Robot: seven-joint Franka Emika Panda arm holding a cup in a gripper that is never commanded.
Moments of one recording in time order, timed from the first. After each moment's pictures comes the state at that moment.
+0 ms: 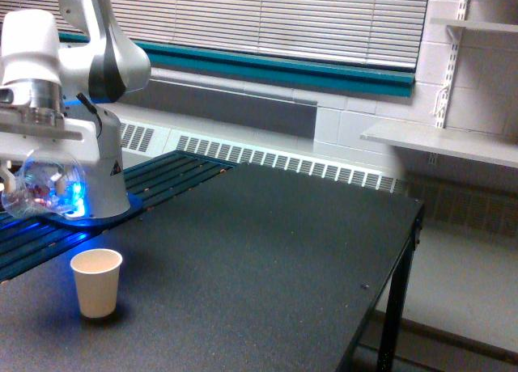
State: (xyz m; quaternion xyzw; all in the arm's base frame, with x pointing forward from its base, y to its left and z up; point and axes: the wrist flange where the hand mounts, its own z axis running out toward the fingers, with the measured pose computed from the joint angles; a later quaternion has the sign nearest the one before) arm 0.179 -0.317 0.294 0.83 -0.48 0.26 0.07
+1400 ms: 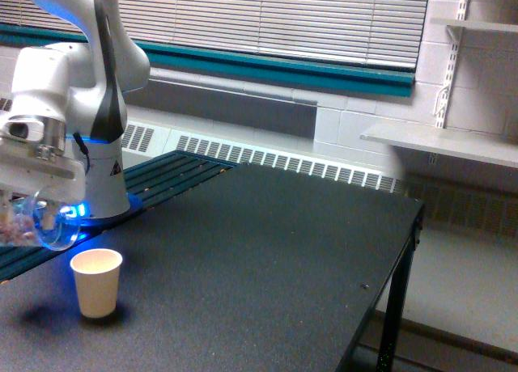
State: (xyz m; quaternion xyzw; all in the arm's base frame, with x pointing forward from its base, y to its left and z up) arm 0.176 -0.313 0.239 0.89 -0.36 0.23 0.17
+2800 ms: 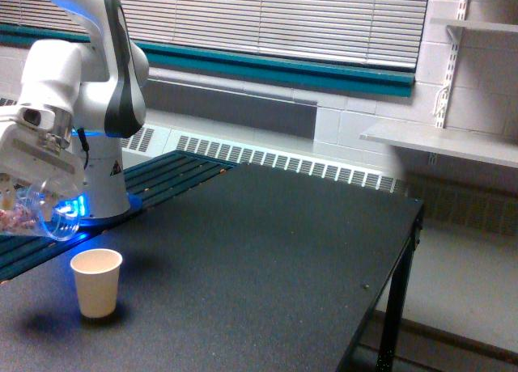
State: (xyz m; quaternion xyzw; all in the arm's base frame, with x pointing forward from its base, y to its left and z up) arm 0.181 -0.314 0.260 0.90 -0.31 0.23 0.22
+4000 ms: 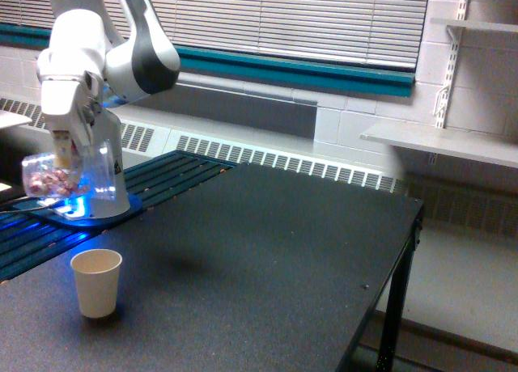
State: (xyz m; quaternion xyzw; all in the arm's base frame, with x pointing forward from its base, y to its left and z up) arm 0.207 -0.272 0.314 0.93 -0.08 0.23 0.27
